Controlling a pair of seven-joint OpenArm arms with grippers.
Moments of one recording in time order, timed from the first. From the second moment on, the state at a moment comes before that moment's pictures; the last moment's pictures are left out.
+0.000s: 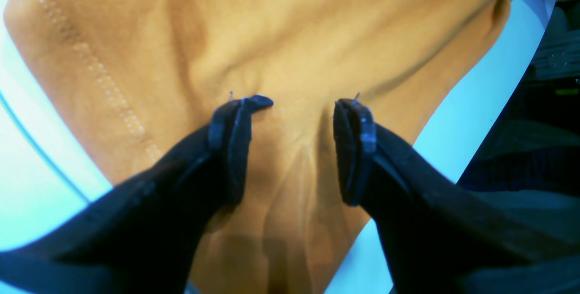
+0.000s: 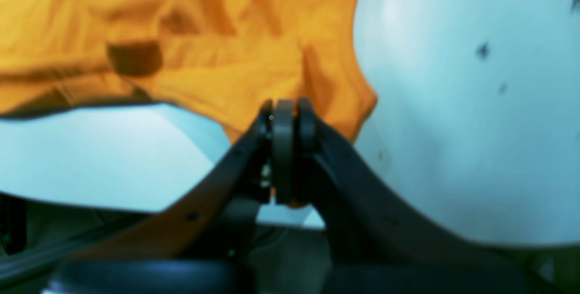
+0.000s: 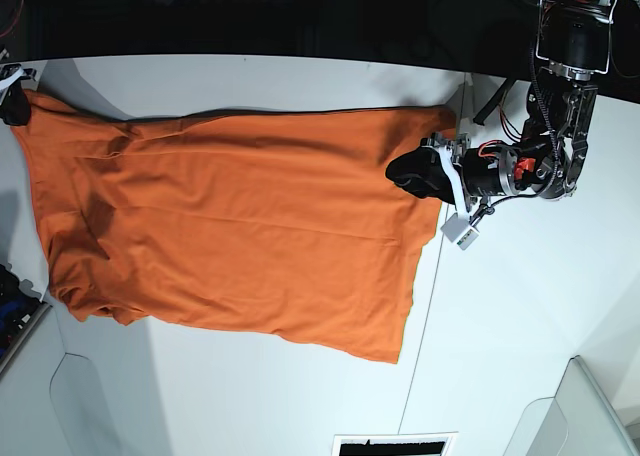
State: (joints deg) left arm -3.9 -24.2 5.0 77.4 -53.6 -37.9 59.3; right arm -27.5 26.2 43.0 96.1 45.6 34.1 -53.5
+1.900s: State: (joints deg) left arm -3.1 -24.2 5.0 77.4 -54.4 -37.9 59.3; right arm -20.3 26.5 31.0 87.8 35.6 33.1 -45.0
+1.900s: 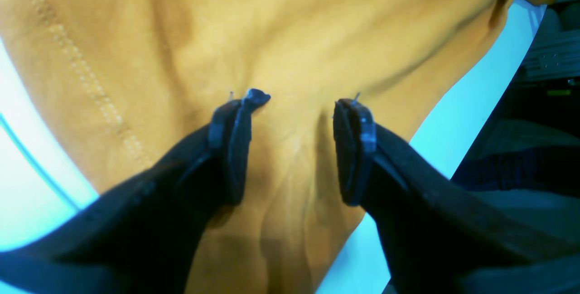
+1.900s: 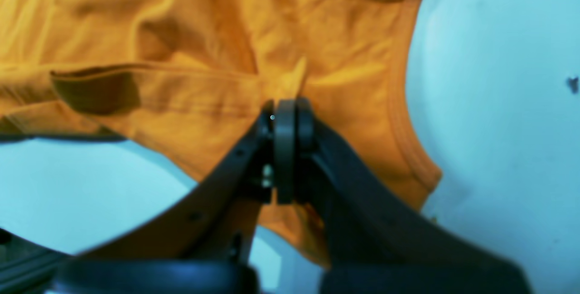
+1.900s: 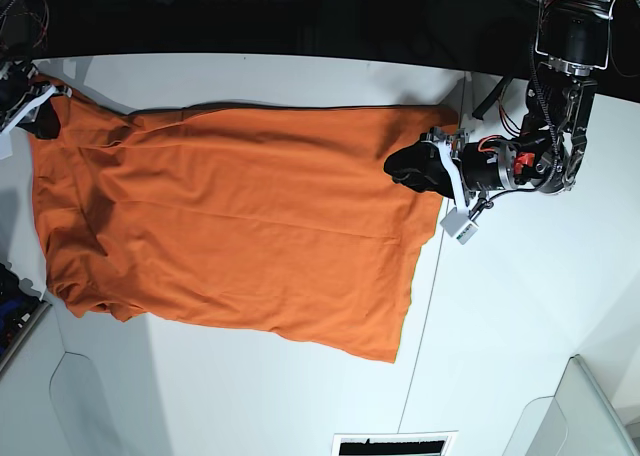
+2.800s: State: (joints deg) left arm -3.1 -24.2 5.0 77.4 -51.7 -37.9 57.3; right arm -40.5 27.2 31.1 106.2 31.9 33.7 -46.7
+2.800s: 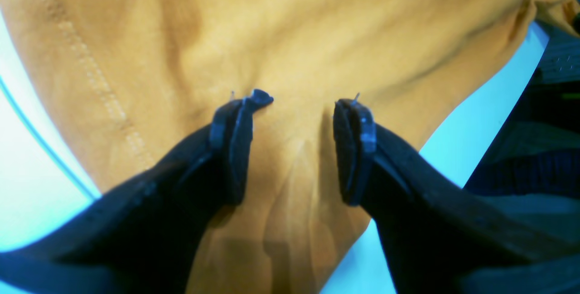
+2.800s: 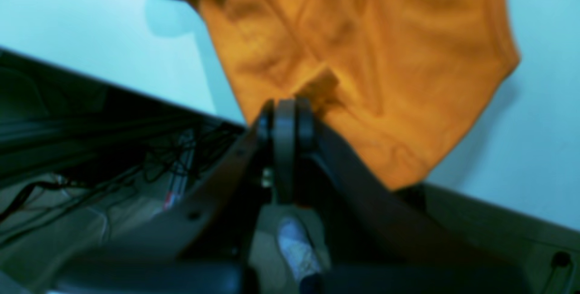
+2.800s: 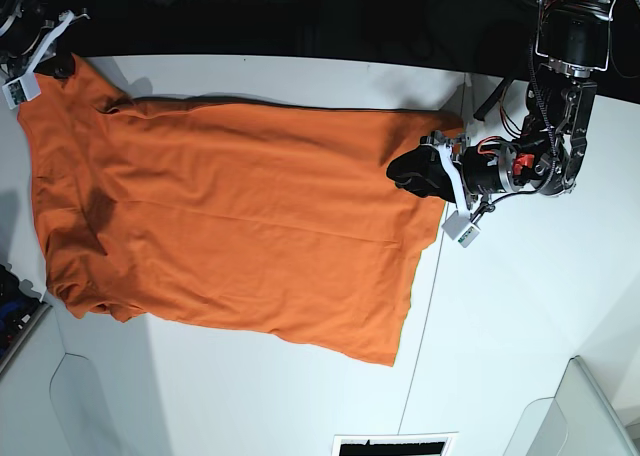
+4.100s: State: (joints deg) left arm -15.4 -24.6 5.0 69.0 -41.5 -38.0 43.6; right arm 14.9 28.2 20.9 59.8 29.8 23.8 -38.5
